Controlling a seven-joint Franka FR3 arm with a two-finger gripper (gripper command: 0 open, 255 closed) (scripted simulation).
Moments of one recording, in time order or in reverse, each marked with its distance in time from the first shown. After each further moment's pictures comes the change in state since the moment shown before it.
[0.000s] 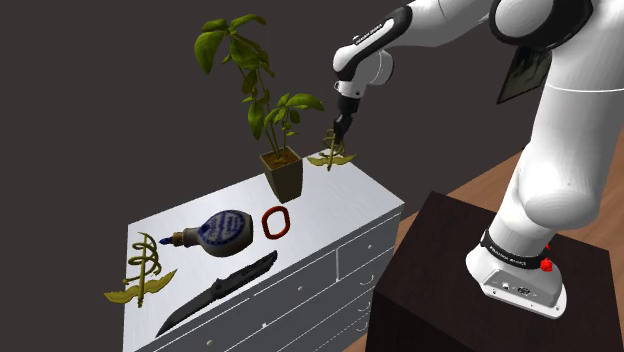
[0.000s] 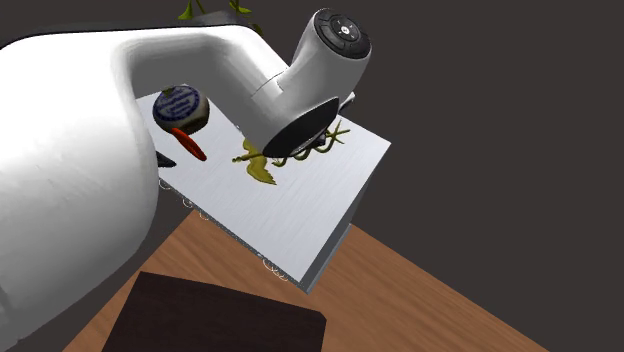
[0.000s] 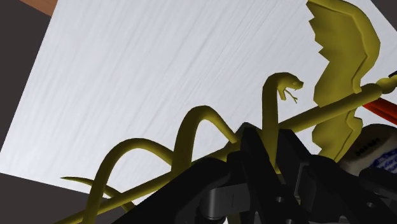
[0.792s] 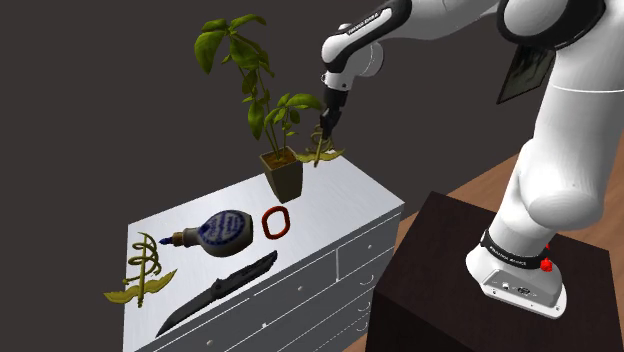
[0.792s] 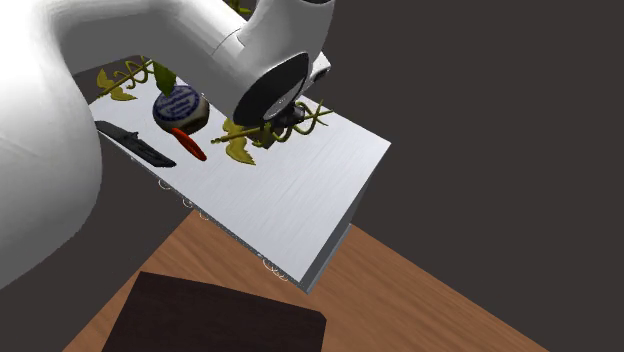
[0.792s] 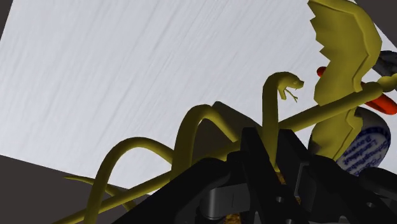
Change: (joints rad) arm 0.052 -0.018 0.035 0.071 -0.034 -0.049 0.130
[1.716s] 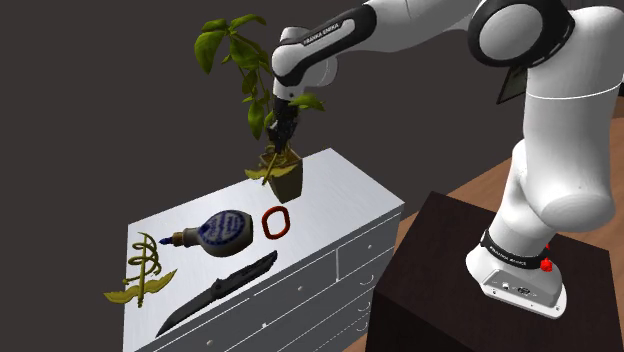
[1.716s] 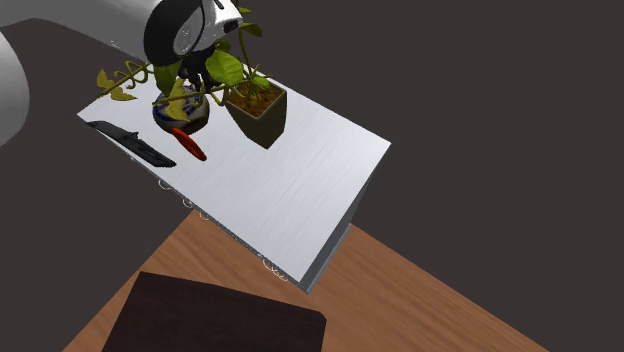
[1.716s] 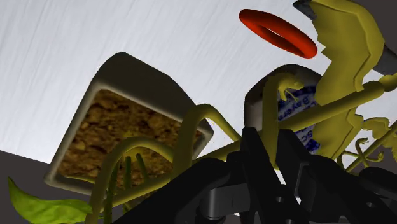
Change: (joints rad) arm 0.161 0.157 0.116 0.238 -0.016 0.012 0.306
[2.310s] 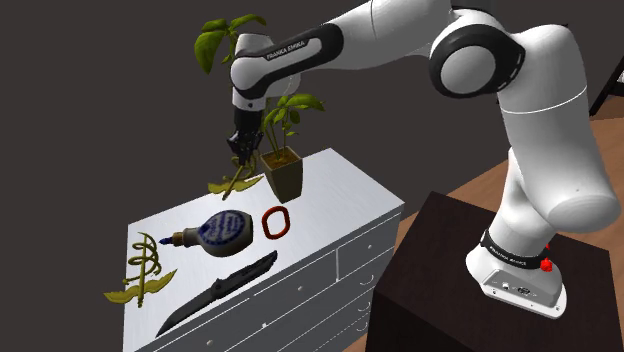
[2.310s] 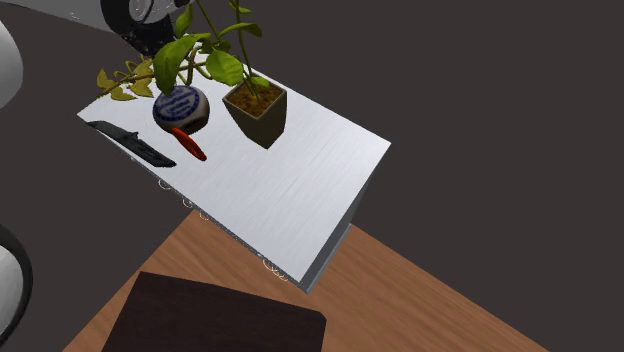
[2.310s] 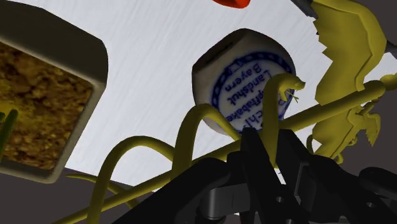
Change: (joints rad) arm 0.087 0.211 0.046 0.314 -0.024 -0.055 0.185
